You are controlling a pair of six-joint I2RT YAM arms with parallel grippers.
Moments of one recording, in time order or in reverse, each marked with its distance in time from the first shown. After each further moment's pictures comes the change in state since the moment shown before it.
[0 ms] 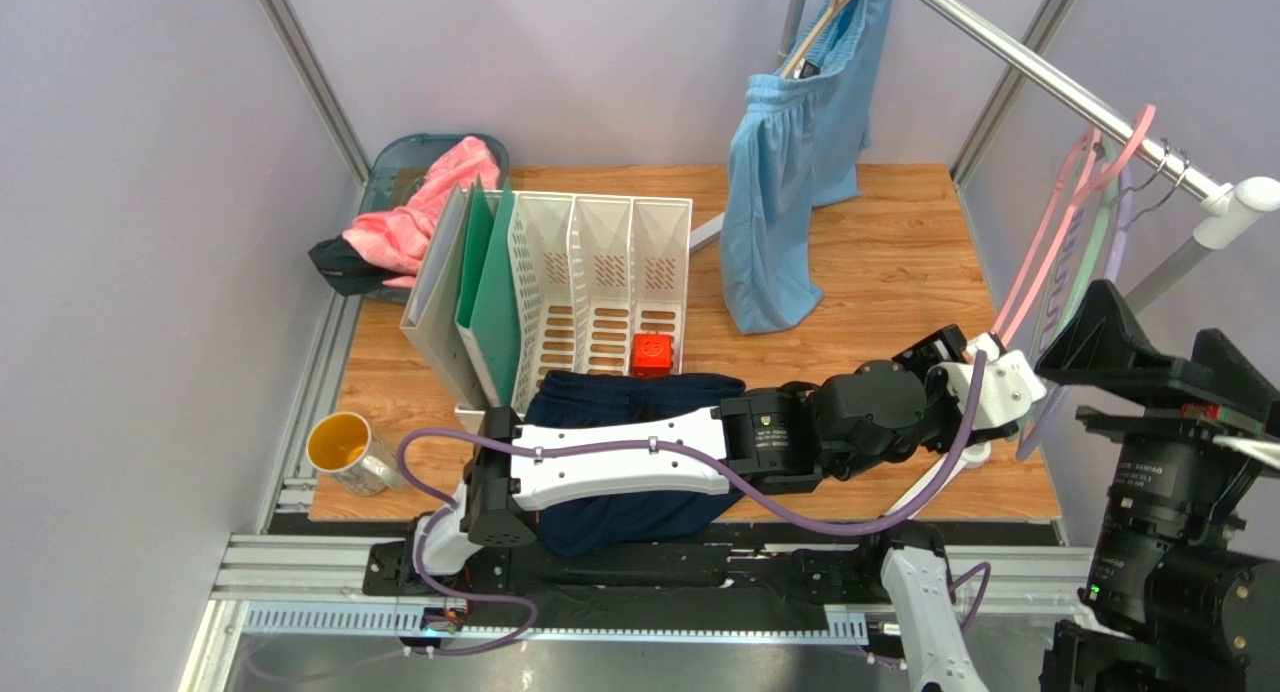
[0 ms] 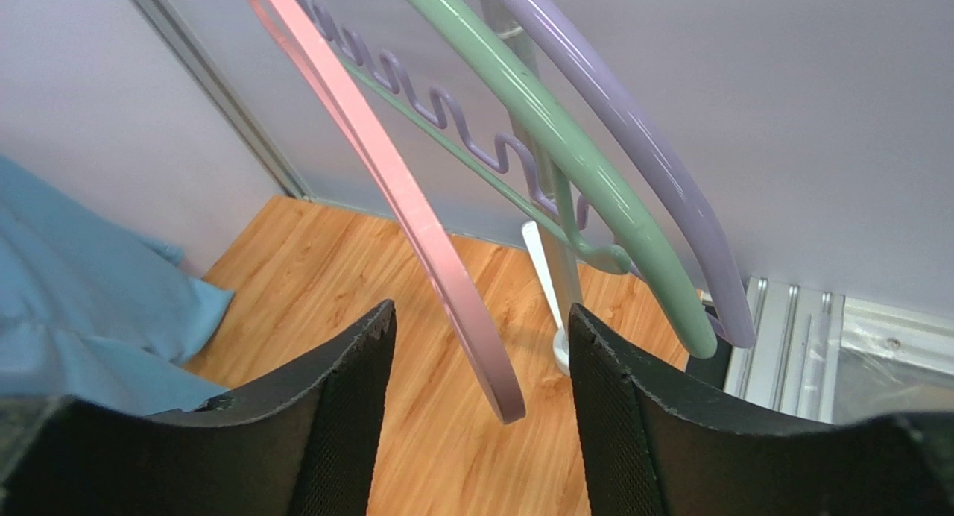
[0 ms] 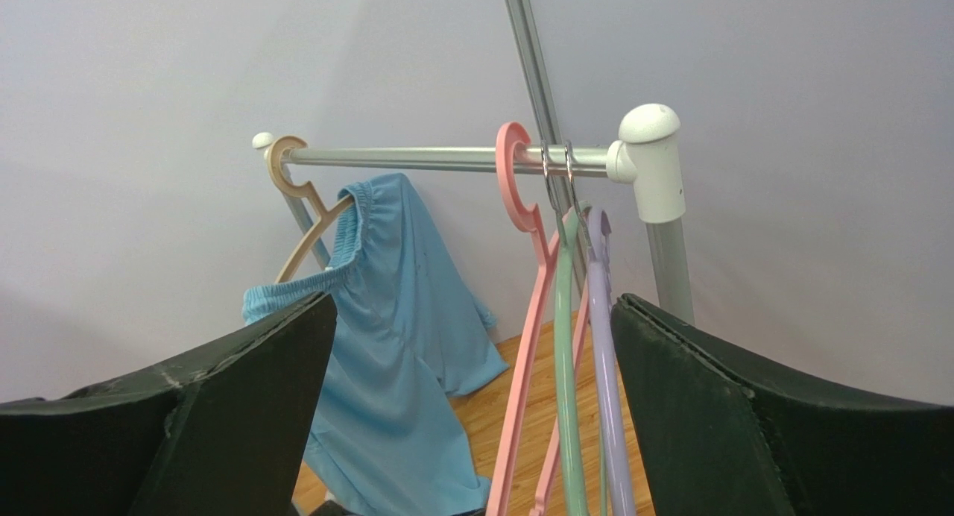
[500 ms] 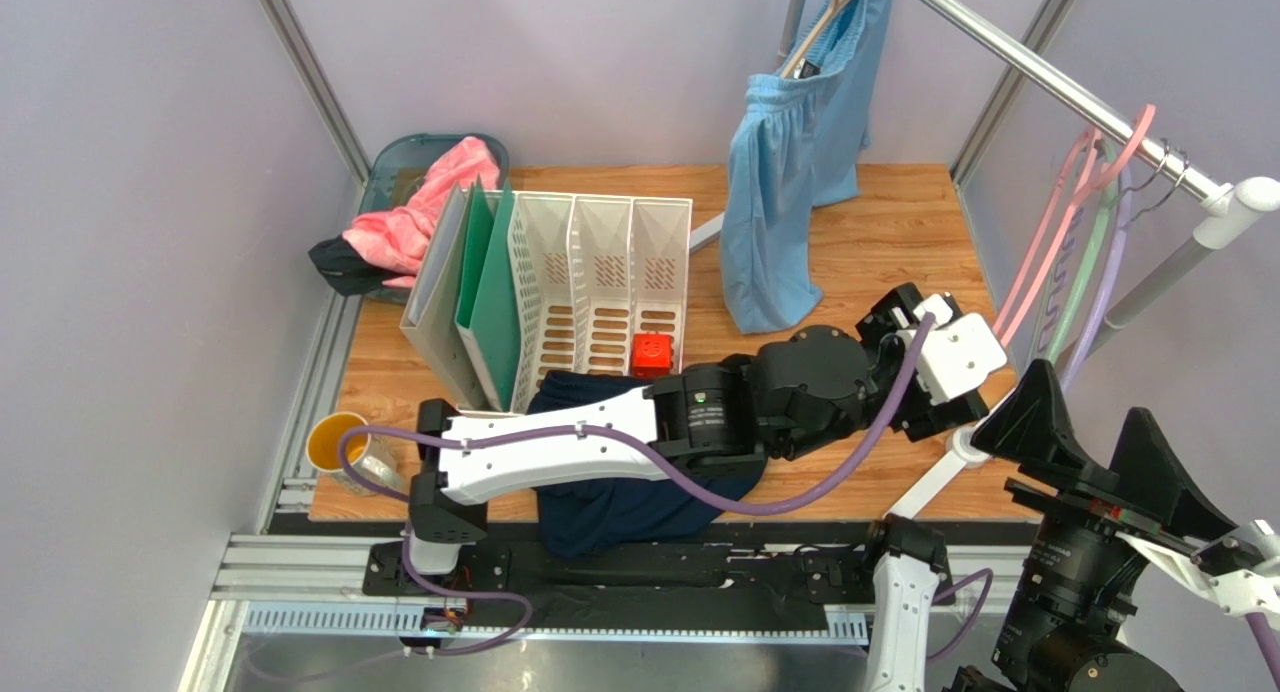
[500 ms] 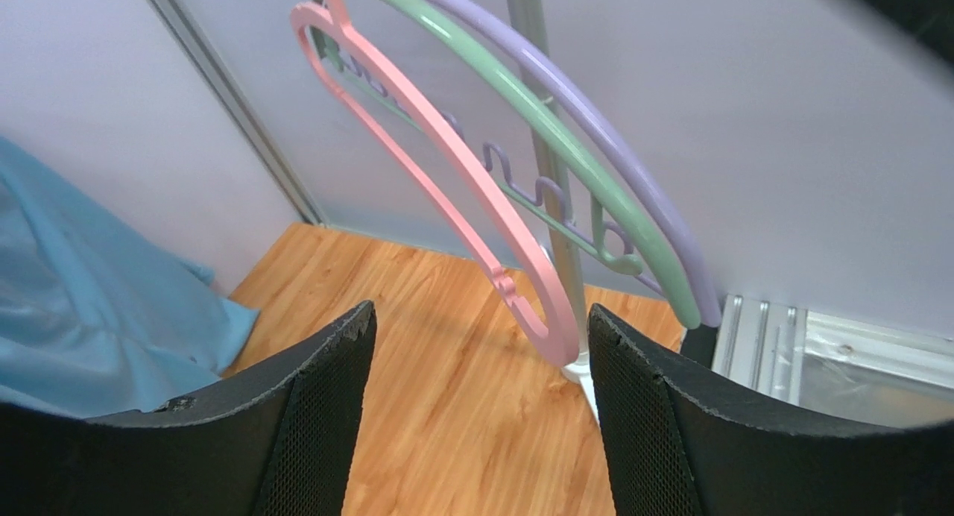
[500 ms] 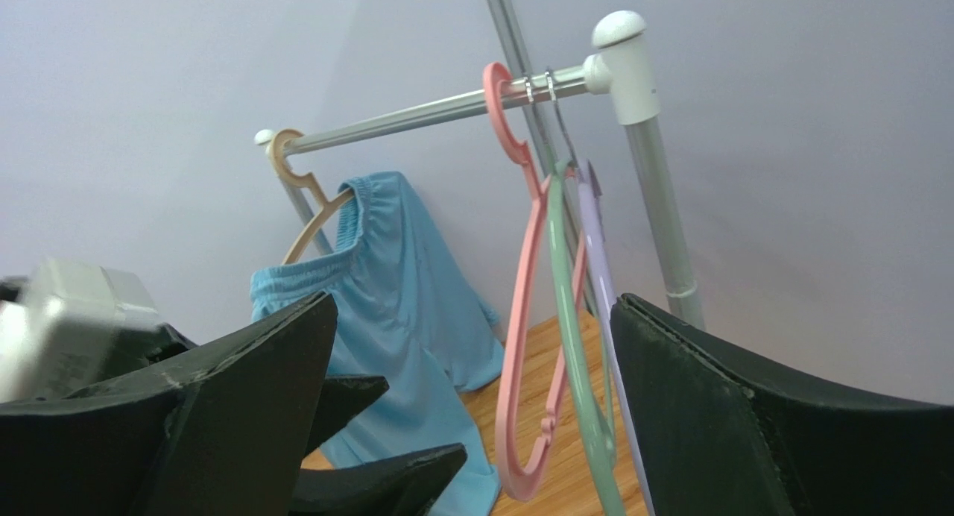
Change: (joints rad) left arm -0.002 -0.183 -0.057 -0.079 0.048 -0.005; right arm -0.208 -0.282 -0.254 0.024 -0.144 0.122
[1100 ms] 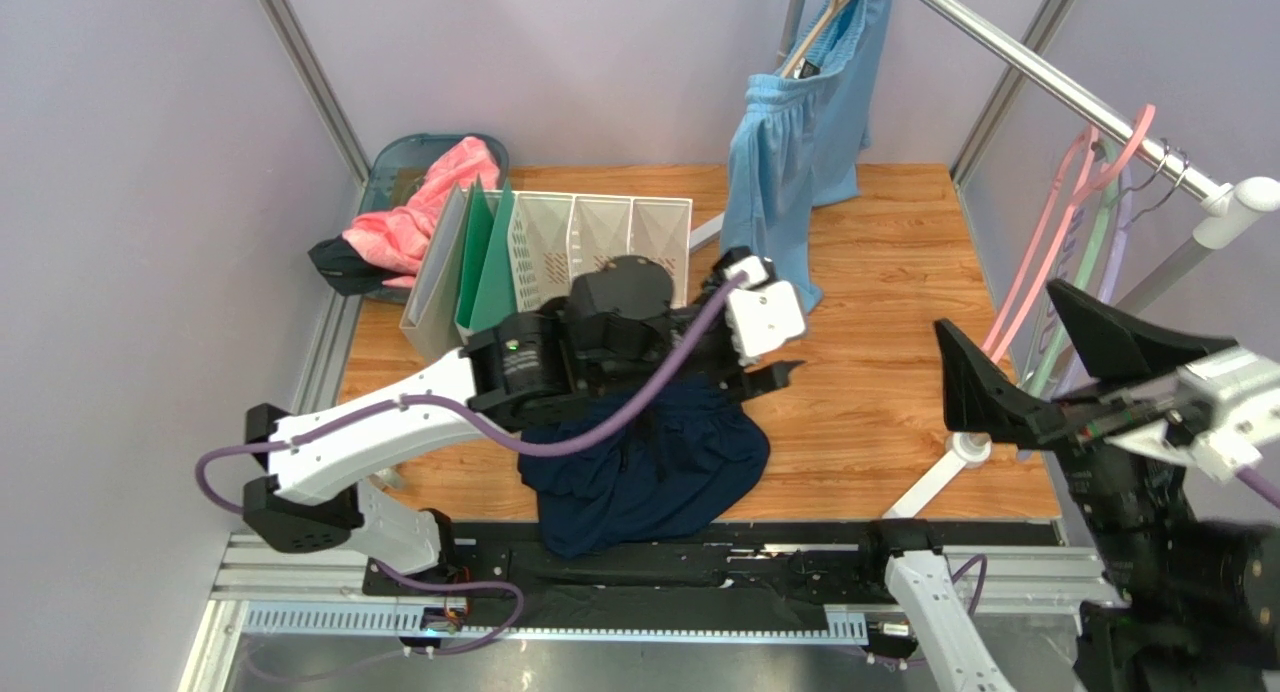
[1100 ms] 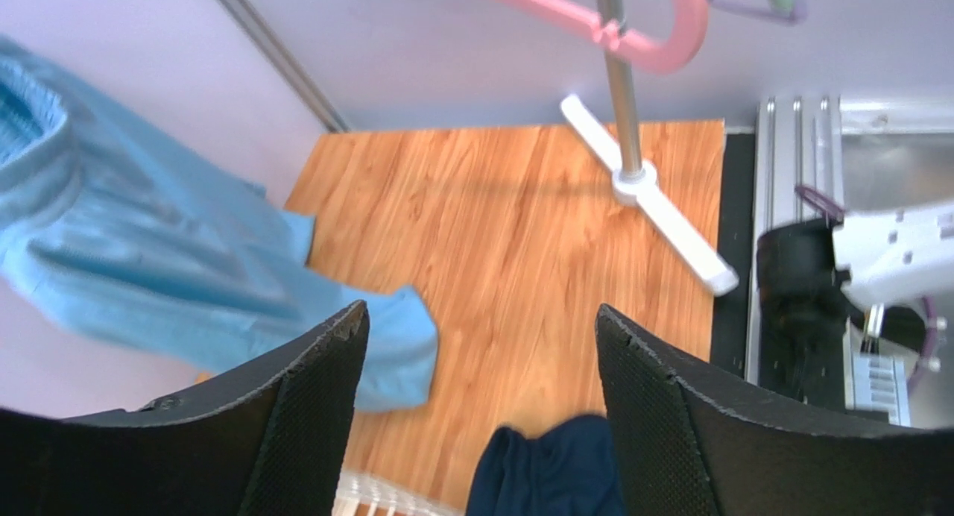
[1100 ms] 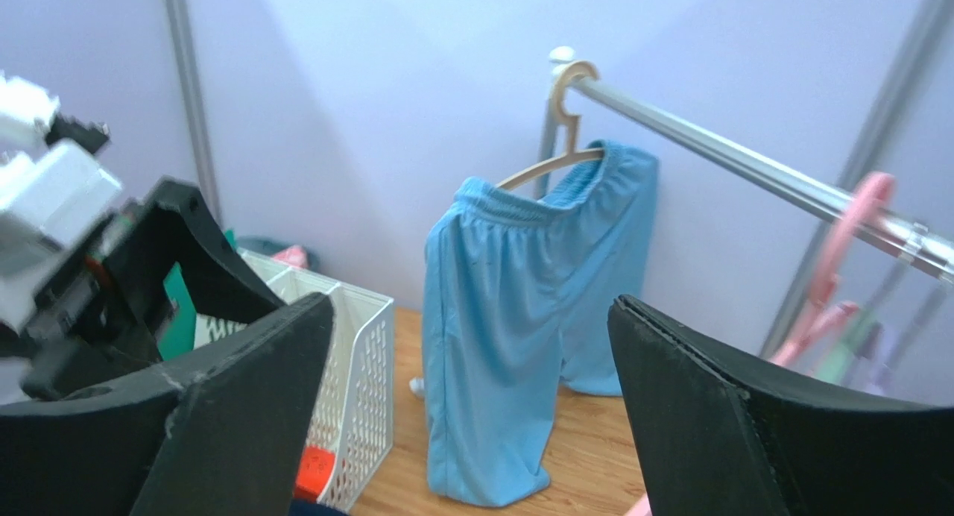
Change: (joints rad) left arm 0.234 -0.506 -0.465 -0.232 0.327 0.102; right arm 0.489 0.230 0.054 0.114 -0.343 -0.391
